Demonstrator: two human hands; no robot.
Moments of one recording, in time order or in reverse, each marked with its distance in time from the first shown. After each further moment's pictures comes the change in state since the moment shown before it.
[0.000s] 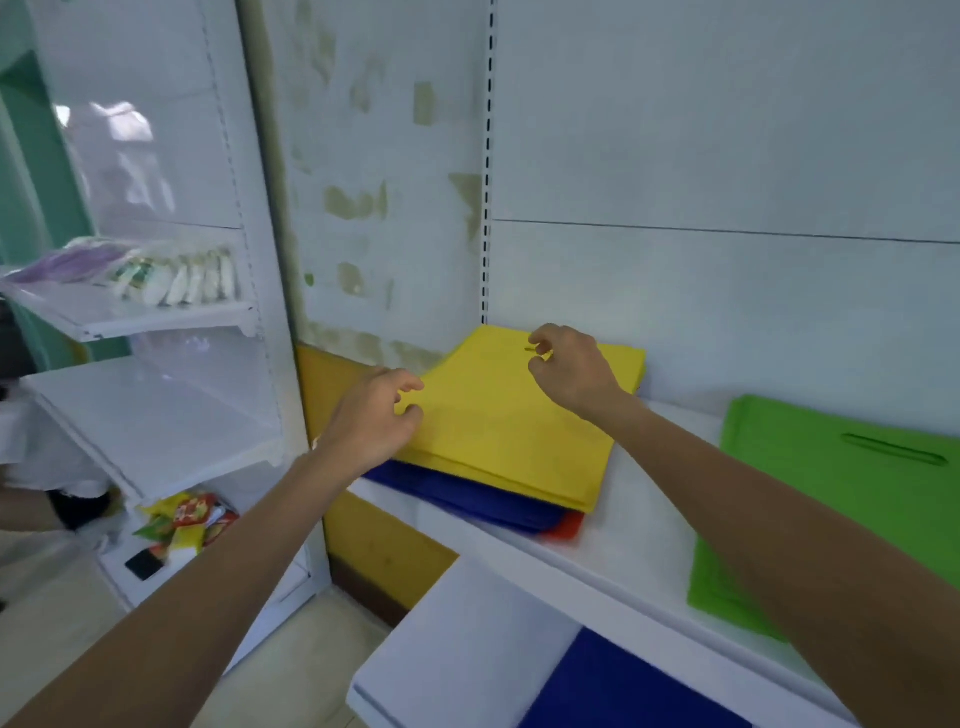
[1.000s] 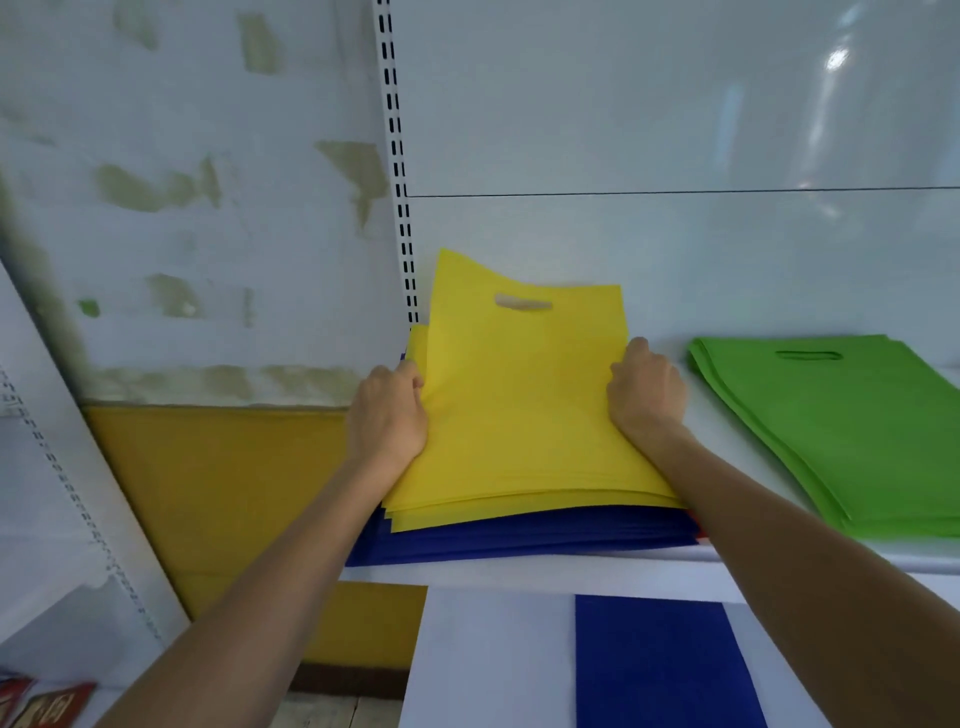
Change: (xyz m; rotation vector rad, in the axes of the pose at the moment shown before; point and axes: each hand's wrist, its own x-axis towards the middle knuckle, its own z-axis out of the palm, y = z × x) left_hand 0.111 -0.064 0.055 -0.049 -0.051 0.281; right_hand -0.018 0.017 0.042 -0.553 0.419 0.751
